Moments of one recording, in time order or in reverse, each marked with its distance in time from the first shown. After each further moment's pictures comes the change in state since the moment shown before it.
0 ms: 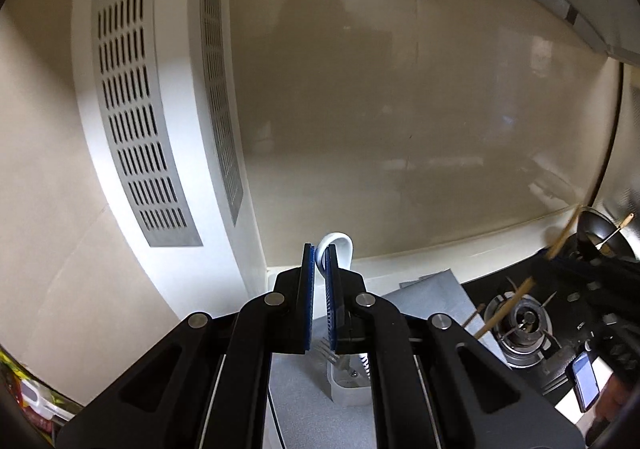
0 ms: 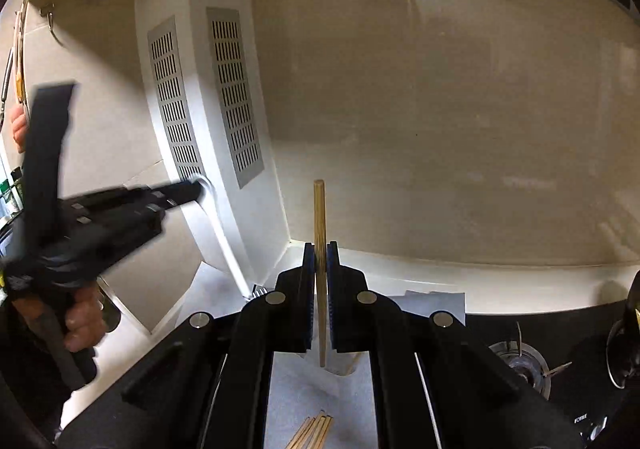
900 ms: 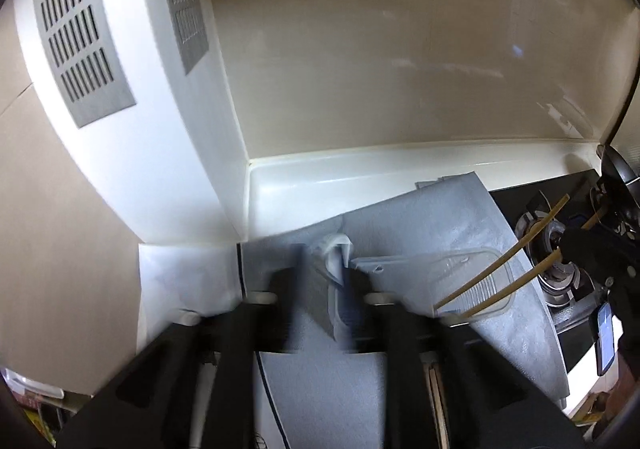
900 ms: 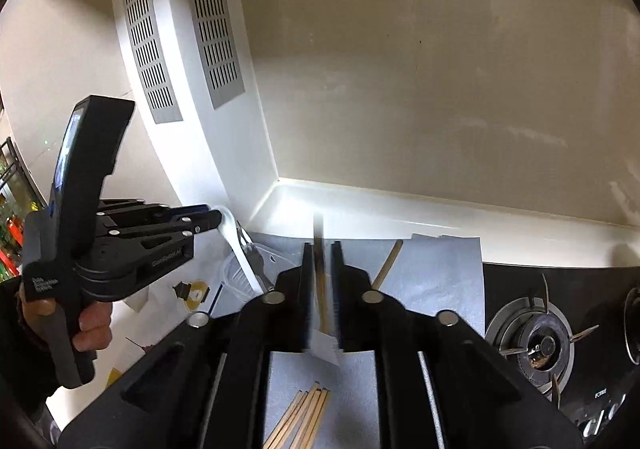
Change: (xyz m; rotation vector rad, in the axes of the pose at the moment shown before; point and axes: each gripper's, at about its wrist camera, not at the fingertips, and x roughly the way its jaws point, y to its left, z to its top) left arm 0.093 0.006 -0.076 0.003 0.325 -0.007; right arm 0.069 -0.006 -0.057 0.010 0.184 -0.015
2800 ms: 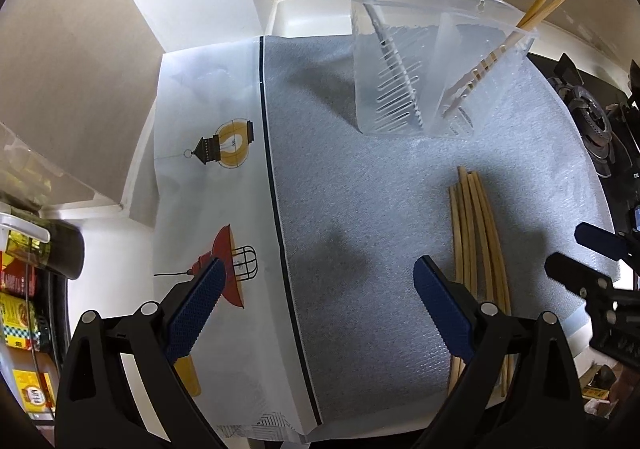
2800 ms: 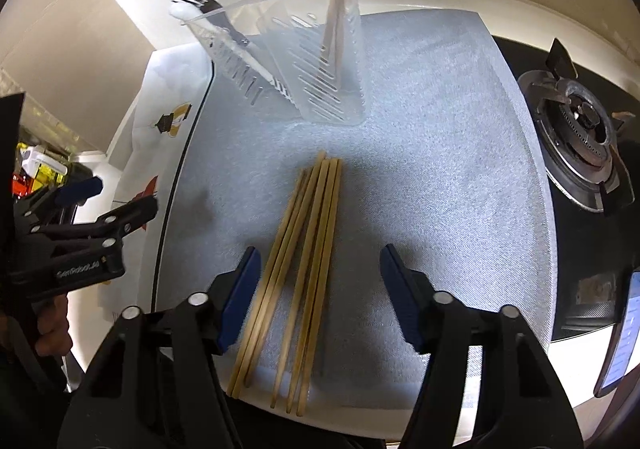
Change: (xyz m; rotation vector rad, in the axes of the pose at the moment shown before) left arm -0.005 -0.011 -0.169 -0.025 0.308 0.118; right arm 0.017 -0.014 -0.171 0.207 0.470 0.019
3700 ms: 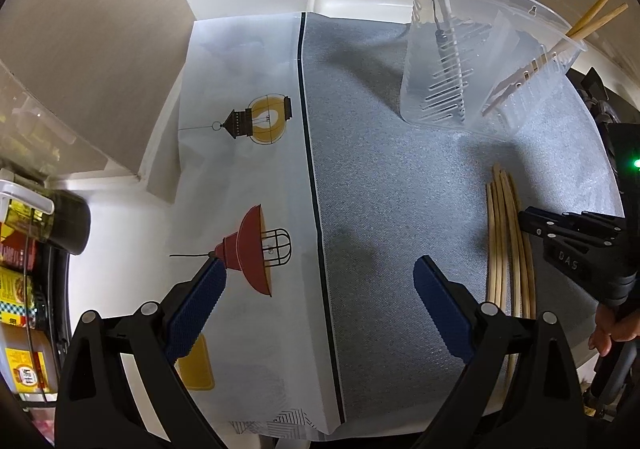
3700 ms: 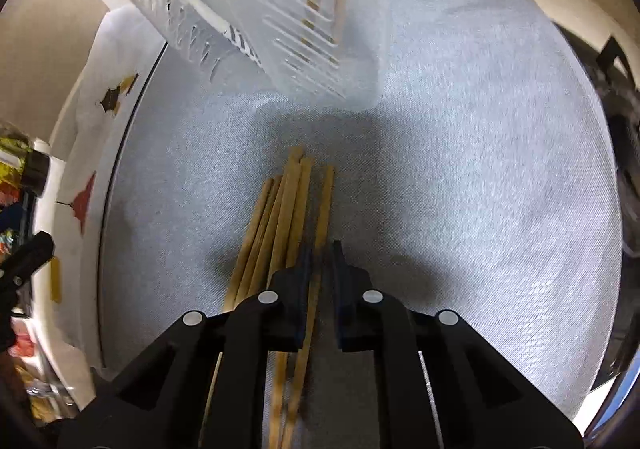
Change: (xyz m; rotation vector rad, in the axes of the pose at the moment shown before) left arm 0.012 0.029 -0.004 -0.078 0.042 0.024; right arm 0.101 0.015 0.035 -0.073 0.115 -0.076
